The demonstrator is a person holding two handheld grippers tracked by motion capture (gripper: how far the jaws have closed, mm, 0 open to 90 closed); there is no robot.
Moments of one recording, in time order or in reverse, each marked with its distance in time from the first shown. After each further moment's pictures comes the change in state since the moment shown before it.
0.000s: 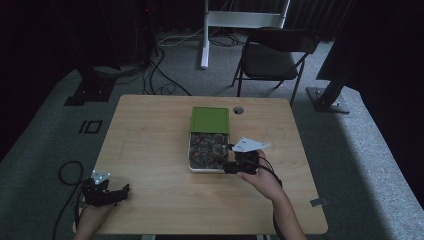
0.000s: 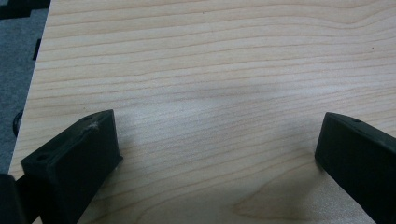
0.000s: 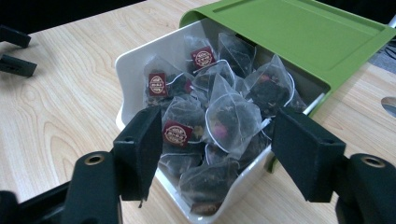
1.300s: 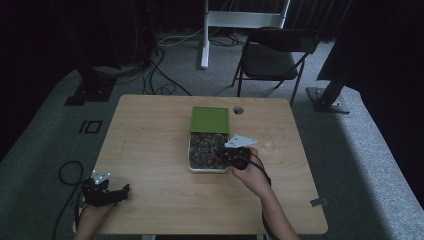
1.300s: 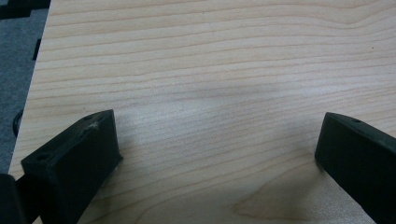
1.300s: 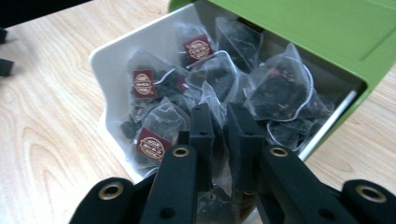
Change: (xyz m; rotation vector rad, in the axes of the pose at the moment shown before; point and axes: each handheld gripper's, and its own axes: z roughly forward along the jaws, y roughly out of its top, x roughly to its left) left arm 0.000 0.000 0.000 0.001 0.000 0.001; right arm -0.001 0.002 0.026 0.042 -0.002 0.037
